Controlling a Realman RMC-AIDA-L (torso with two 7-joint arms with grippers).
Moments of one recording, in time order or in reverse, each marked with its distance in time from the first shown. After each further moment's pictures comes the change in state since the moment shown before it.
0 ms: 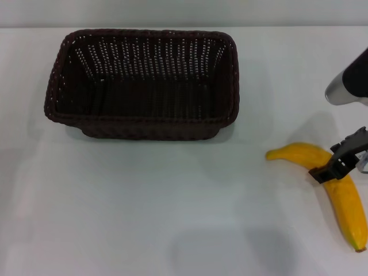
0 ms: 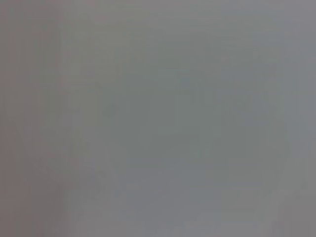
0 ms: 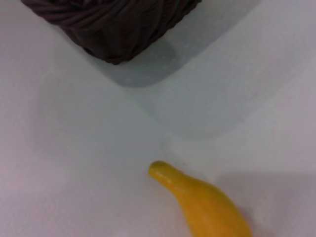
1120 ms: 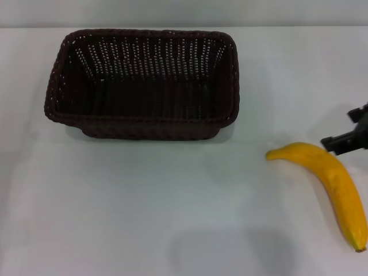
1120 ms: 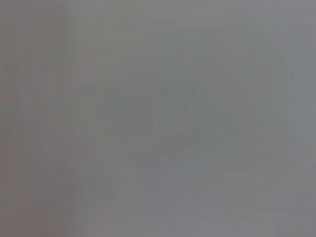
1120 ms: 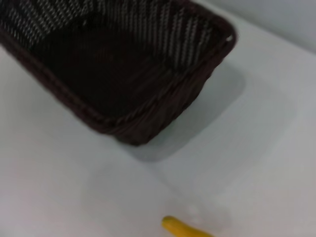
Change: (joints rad) left arm 0.012 0.001 -0.006 0.002 -0.002 -0.004 0.003; right arm -0.042 -0.004 0.292 0.281 0.210 0.249 -0.103
